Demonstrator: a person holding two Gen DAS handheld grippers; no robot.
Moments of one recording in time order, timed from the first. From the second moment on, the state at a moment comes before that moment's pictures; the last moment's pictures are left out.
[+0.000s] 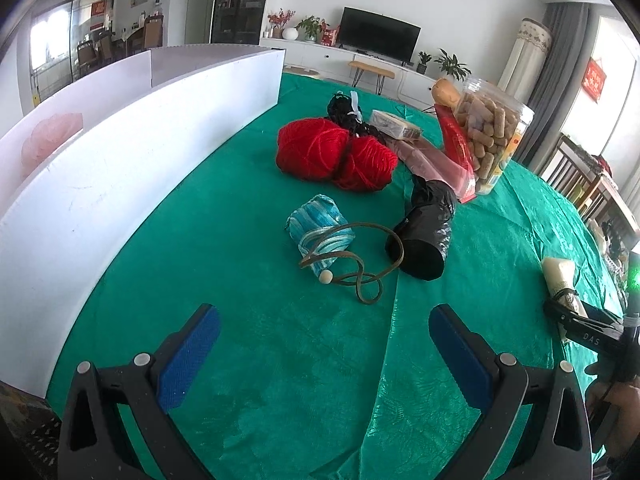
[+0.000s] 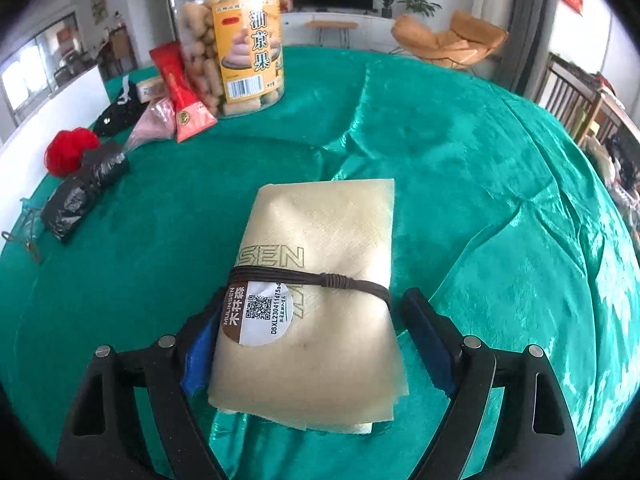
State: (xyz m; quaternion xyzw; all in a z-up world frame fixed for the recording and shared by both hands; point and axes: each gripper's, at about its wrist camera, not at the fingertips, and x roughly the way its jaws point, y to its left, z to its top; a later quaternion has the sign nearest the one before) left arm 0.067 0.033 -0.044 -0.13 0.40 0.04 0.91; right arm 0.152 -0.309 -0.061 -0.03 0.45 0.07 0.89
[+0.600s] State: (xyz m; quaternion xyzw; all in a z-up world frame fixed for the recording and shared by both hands) left arm 0.068 0.034 -0.046 -0.13 0.40 0.04 0.91; right arm 0.155 -0.310 -0.067 -0.03 0.44 0.07 0.89
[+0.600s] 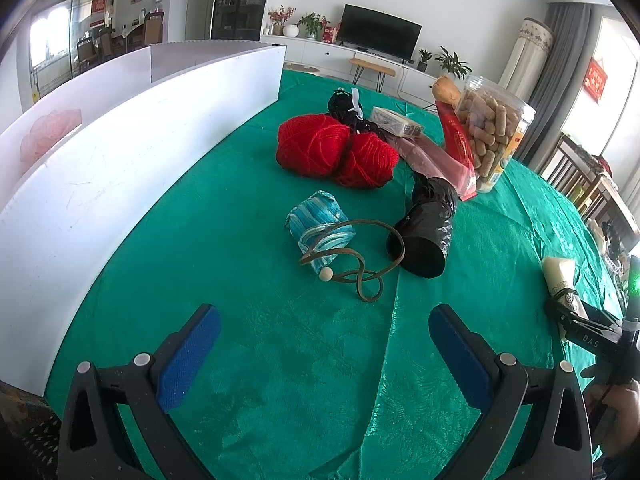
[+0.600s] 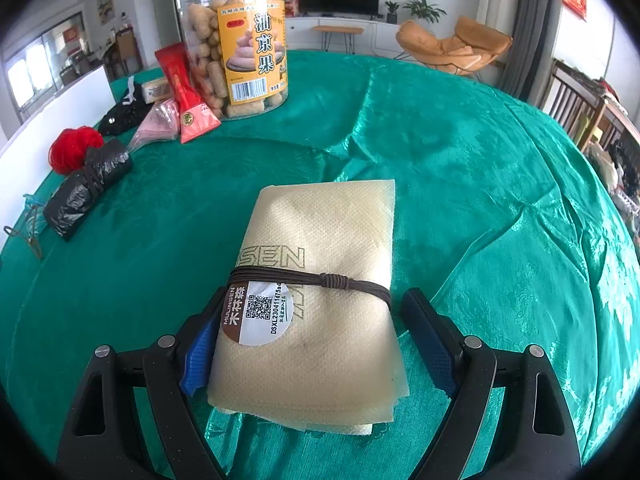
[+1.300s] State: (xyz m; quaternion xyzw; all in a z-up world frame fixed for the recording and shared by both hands) left arm 0.068 0.033 -0.046 -0.13 0.40 0.04 0.91; right arm 0.155 -0.310 -0.067 -0.03 0.44 0.07 0.90
